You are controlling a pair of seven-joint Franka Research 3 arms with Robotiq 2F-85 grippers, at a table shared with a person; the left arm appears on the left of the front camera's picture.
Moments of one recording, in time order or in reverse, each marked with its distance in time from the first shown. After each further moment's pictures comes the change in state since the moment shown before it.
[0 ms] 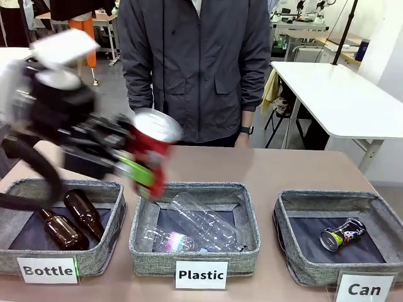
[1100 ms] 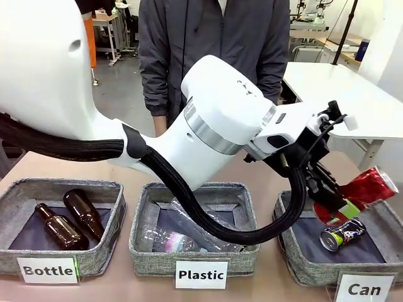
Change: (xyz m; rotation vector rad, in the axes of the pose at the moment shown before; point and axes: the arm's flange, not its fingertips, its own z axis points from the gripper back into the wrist) left arm 0.064 0.140 -0.264 0.052 0.180 0.089; right arm -0.072 0.009 0.030 0.103 0.120 0.058
